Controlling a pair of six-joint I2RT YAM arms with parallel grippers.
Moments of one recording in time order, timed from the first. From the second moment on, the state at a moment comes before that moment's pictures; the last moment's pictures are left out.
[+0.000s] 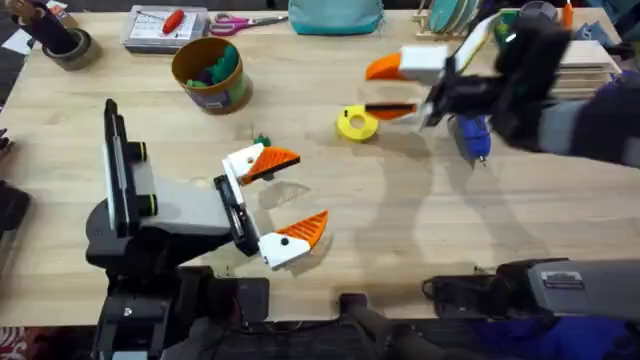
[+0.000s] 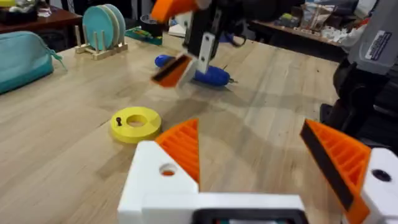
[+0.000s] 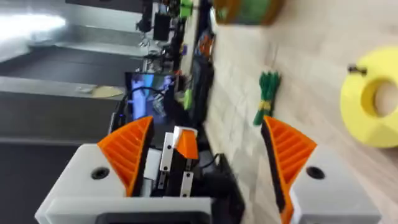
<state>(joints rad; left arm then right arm) 0.01 0.01 0.01 -0.12 1.14 -0.02 0.08 1.53 0.65 0.47 -1.27 1.00</state>
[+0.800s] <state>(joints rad) 0.01 0.01 0.01 -0.12 1.14 -0.02 0.15 1.21 1.11 -0.87 -0.41 0.10</state>
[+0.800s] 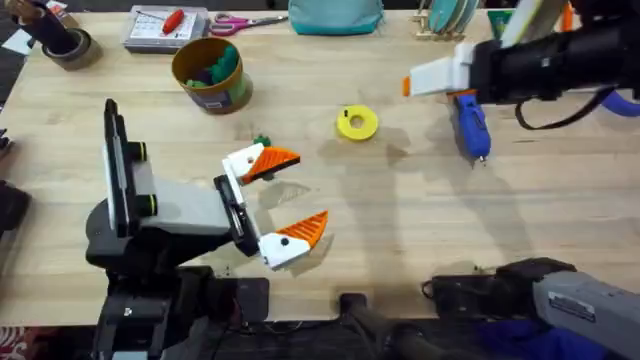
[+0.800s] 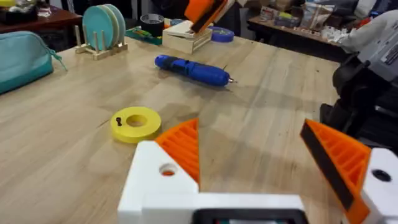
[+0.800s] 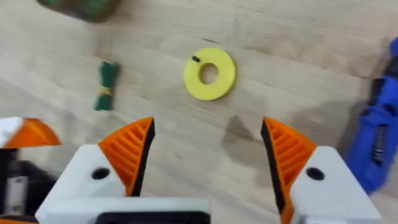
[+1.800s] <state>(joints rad) 0.01 0.01 0.01 -0.12 1.14 -0.02 0.50 1.21 1.14 -1.00 0.08 0.09</state>
